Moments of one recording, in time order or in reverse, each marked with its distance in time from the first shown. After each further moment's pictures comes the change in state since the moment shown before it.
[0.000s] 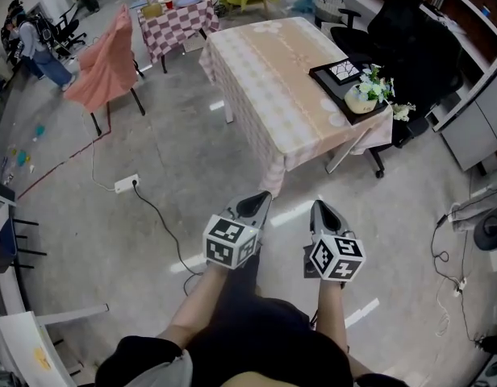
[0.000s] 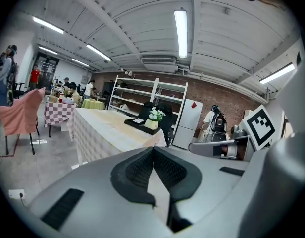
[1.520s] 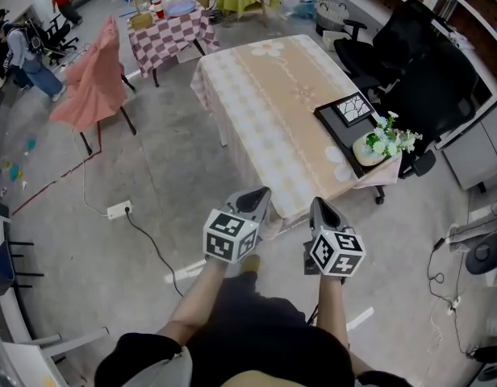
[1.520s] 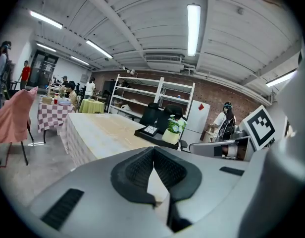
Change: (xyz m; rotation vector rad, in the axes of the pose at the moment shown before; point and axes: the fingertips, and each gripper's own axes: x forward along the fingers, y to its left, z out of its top) left arm 0.144 0.129 0.102 -0.005 0.003 -0.006; right arm 0.186 -0.041 0.104 -0.008 0.015 -0.001
